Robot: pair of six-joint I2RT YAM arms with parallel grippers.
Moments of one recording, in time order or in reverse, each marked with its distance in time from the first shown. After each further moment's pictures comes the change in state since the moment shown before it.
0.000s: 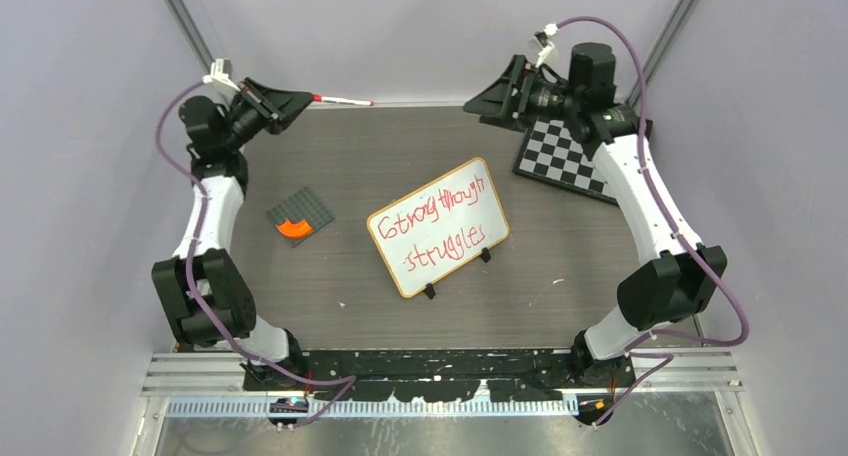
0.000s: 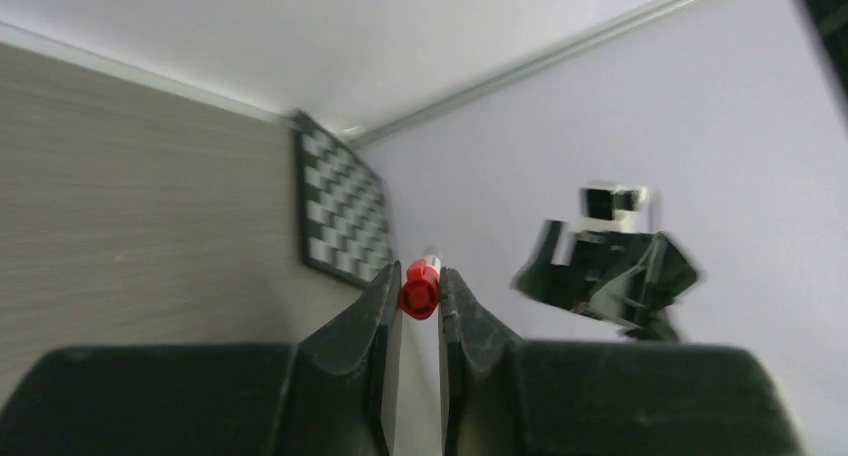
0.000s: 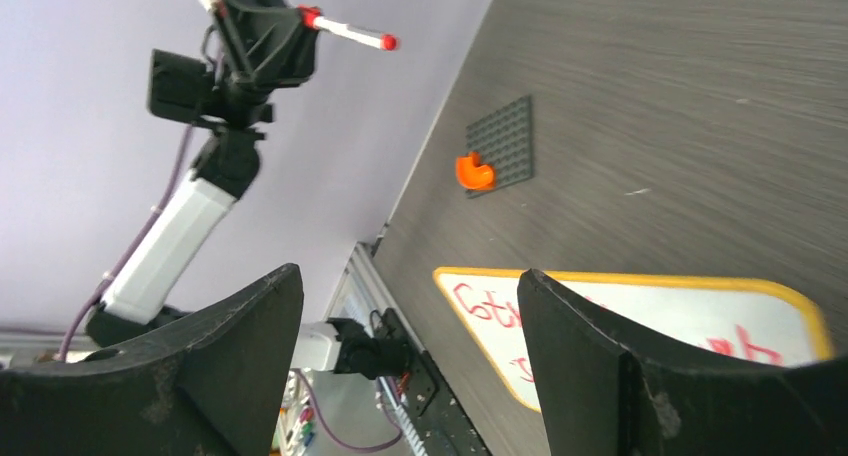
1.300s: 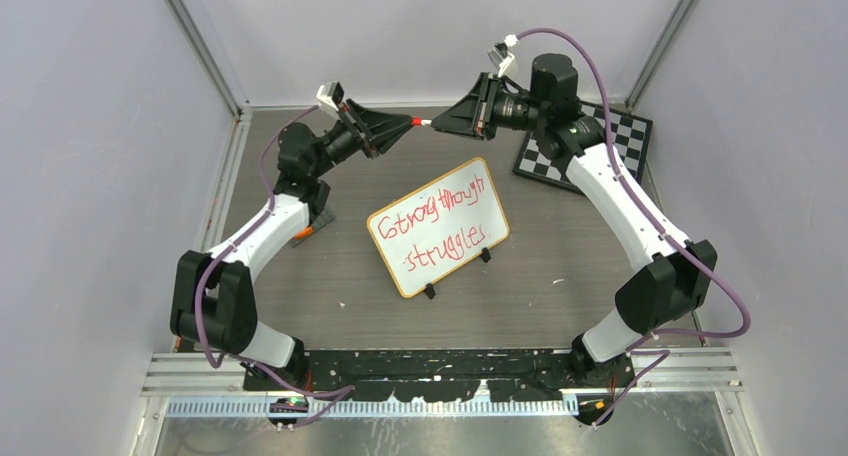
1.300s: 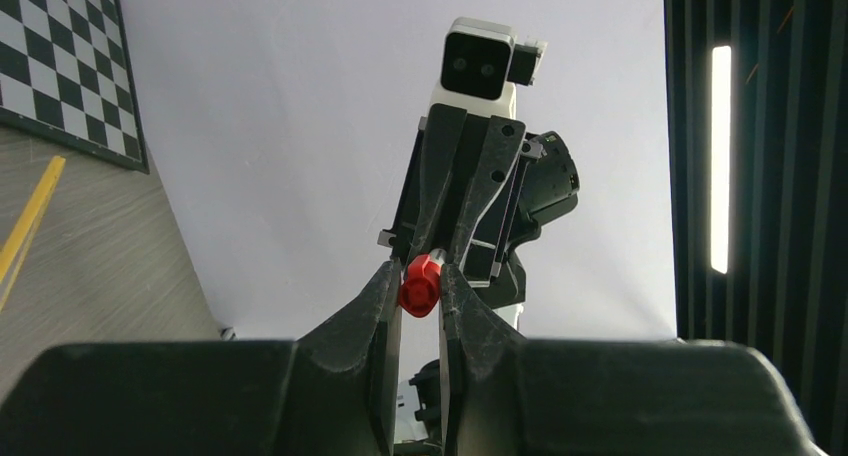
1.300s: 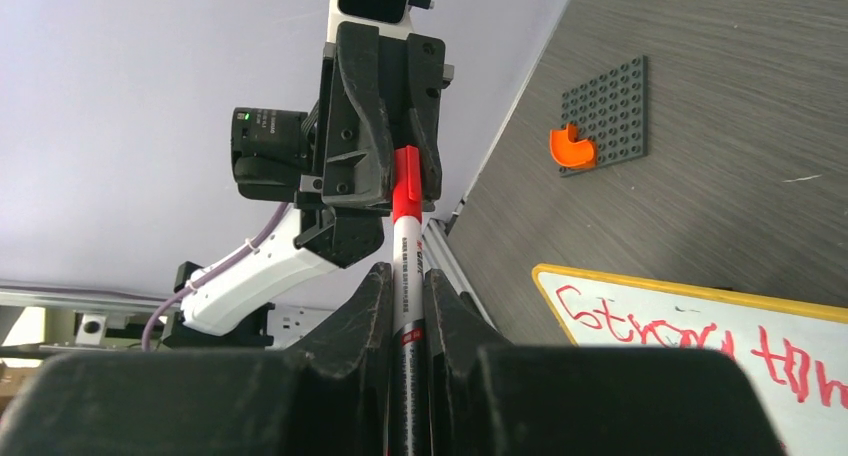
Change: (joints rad) left arm -0.482 -0.048 -0.157 0.220 -0.198 -0.342; right arm 0.159 -0.016 -0.063 0.143 0.029 0.188
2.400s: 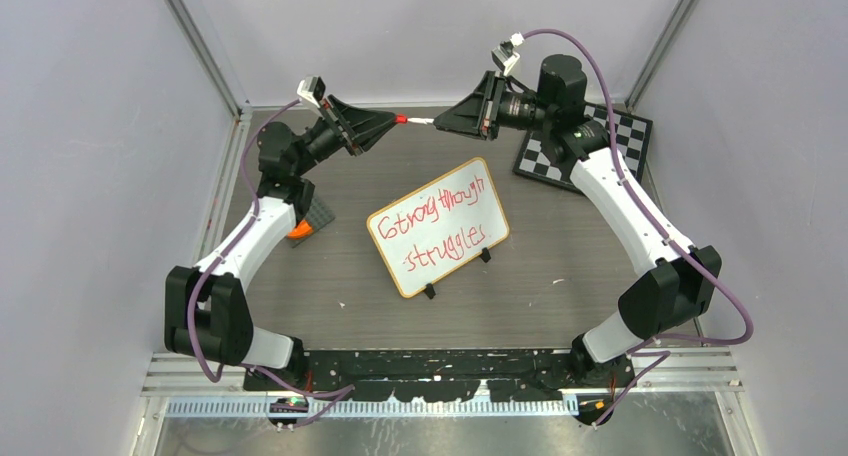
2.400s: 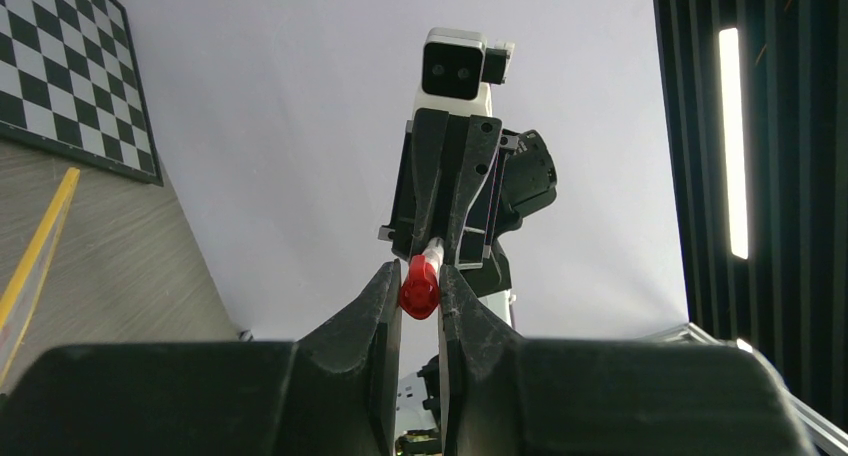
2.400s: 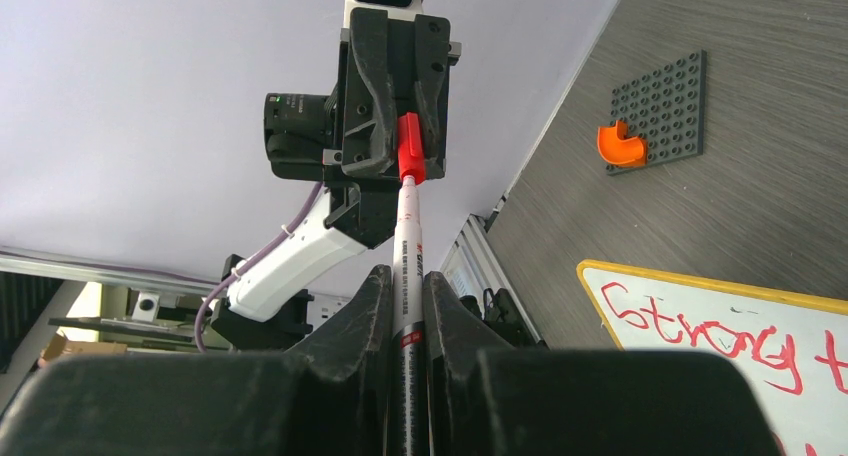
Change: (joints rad) left arm 0.086 -0.061 -0.001 -0.023 0.058 0.020; right arm -0.025 -0.031 -0.042 0.093 -0.066 0.091
